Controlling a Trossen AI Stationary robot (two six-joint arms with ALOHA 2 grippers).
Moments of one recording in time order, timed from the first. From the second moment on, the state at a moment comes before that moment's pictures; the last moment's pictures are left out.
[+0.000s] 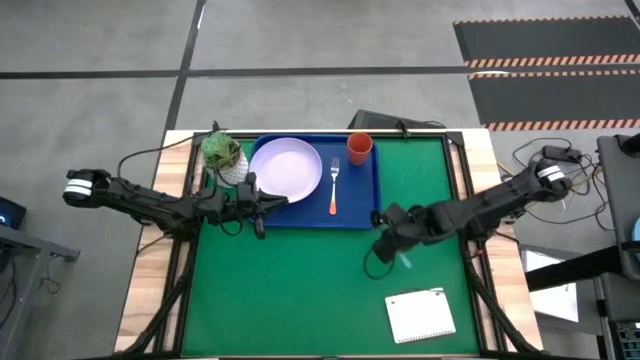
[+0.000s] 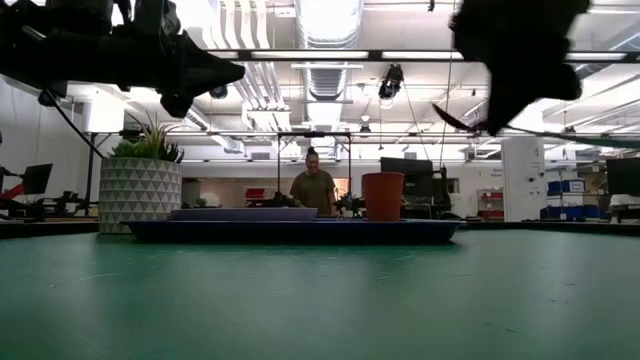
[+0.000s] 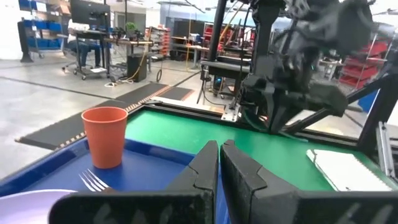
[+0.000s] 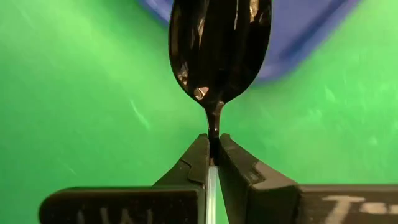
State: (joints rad) left arm -0.04 1.02 0.25 0.83 -0.27 -0.12; right arm 0.31 1.40 1.03 -0.87 0.27 1.10
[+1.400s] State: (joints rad) left arm -0.04 0.95 0.26 0.95 -0.27 0.25; right arm -0.29 1.84 1.25 -0.65 -0.08 1.26
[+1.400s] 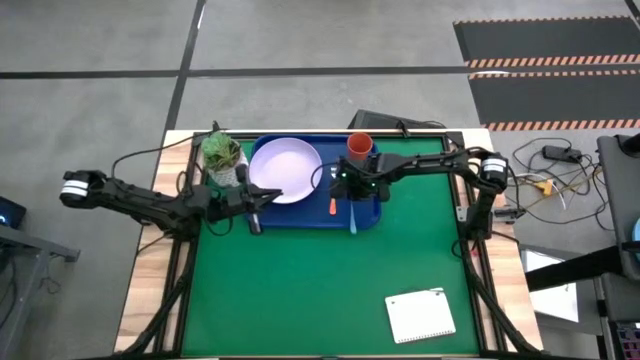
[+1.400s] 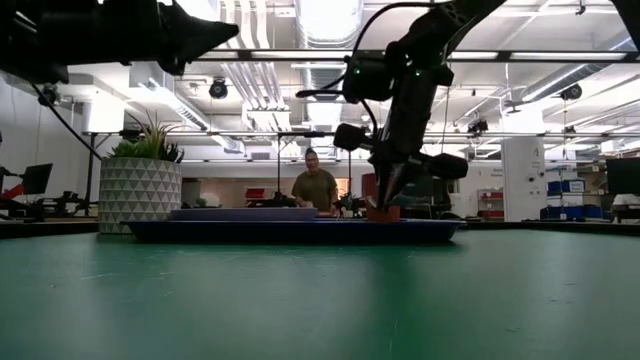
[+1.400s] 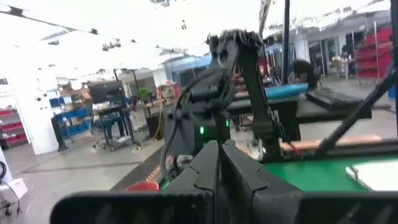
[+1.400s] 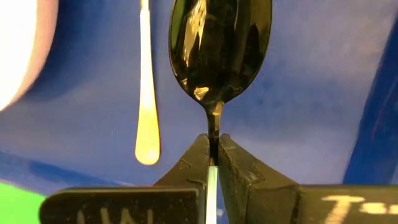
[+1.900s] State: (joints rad) left arm -0.04 0.93 0.26 0.96 -0.27 0.43; right arm -0.31 1.84 1.24 -0.65 0.03 1.28
